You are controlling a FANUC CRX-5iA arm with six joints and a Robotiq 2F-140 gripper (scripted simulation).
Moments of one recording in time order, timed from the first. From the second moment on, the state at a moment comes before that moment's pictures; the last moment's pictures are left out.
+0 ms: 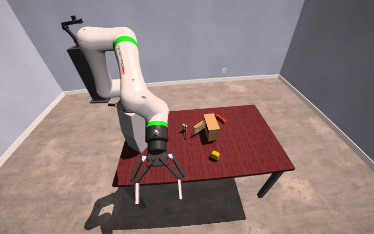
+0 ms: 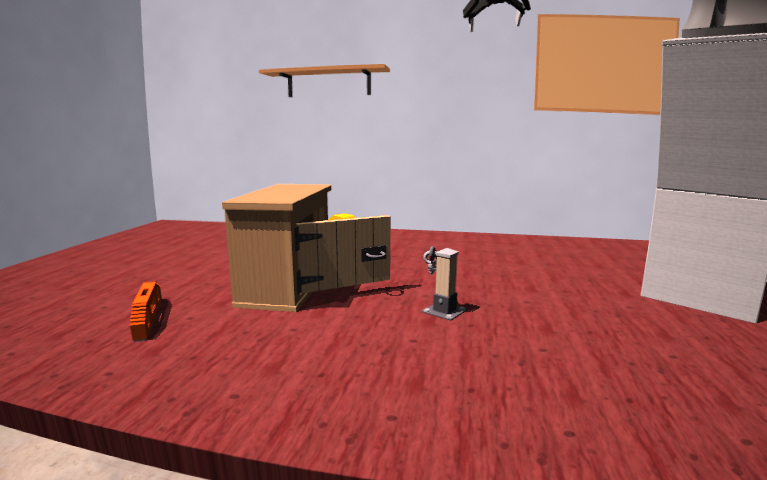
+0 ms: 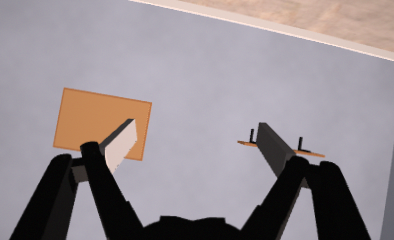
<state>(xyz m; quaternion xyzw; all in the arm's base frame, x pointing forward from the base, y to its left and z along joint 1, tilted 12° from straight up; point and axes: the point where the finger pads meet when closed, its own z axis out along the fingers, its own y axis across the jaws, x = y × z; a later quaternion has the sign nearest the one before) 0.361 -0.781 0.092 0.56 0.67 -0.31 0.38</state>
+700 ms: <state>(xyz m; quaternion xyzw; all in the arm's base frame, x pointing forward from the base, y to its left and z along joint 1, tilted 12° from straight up) 0.524 -0.670 0.077 0.42 0.75 -0.26 0.44</state>
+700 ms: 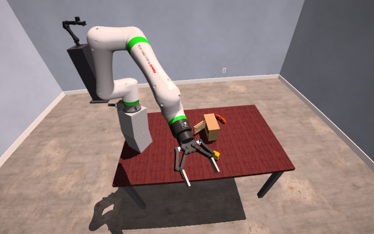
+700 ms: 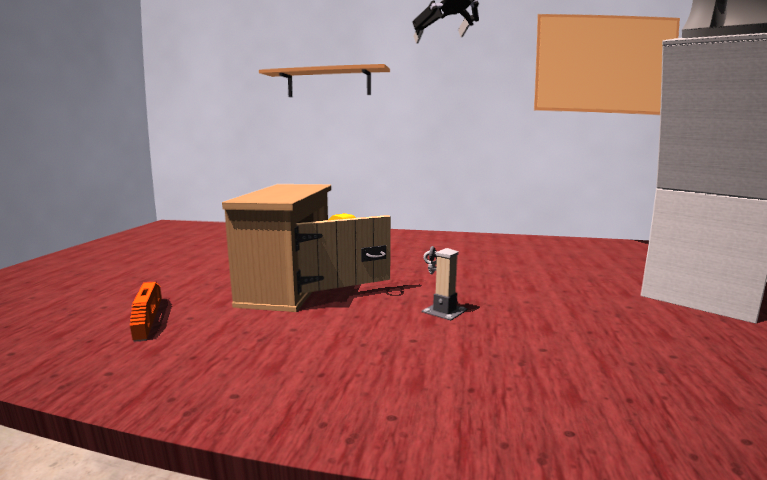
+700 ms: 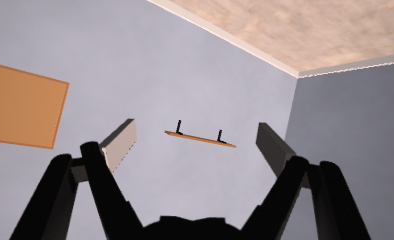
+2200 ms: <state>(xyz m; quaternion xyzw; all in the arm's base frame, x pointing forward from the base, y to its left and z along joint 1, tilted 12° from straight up) 0.674 -0.456 0.042 0.22 0.83 -0.14 0.49</state>
